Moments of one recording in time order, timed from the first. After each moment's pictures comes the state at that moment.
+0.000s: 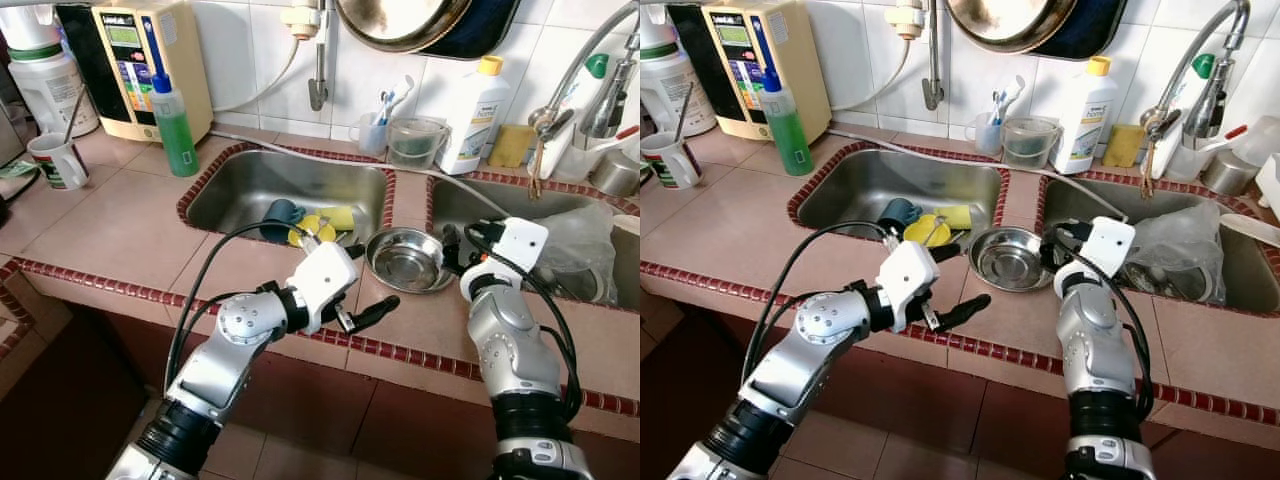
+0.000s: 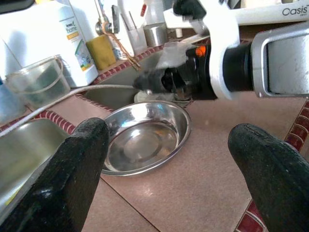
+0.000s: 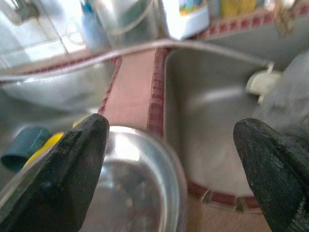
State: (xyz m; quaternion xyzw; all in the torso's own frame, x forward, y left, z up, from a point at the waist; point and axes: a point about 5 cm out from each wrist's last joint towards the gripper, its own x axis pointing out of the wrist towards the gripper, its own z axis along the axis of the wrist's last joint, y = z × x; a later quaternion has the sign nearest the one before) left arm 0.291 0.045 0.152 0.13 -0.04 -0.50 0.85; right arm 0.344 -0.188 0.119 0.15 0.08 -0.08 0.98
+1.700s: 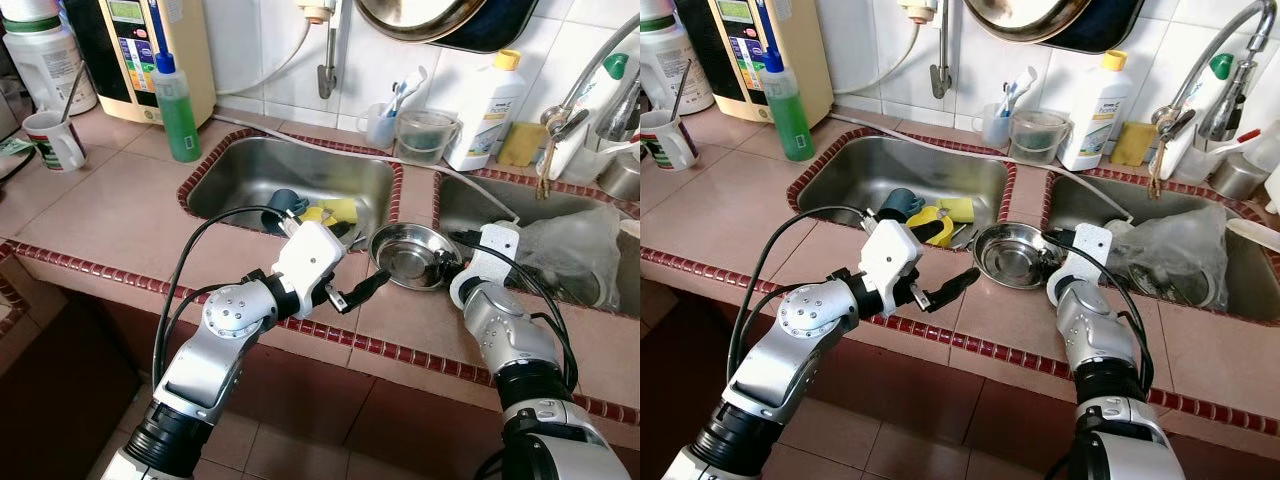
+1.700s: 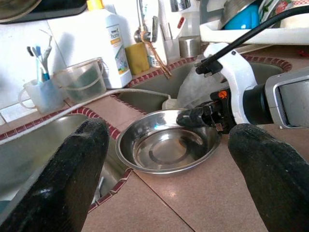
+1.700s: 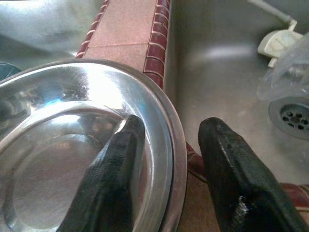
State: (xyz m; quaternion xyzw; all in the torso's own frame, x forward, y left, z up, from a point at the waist) left arm 0.293 0.056 0.170 0.11 -0.06 -0.45 0.88; right arm 0.359 -0.197 0.103 0.11 0.16 -0.07 0.98
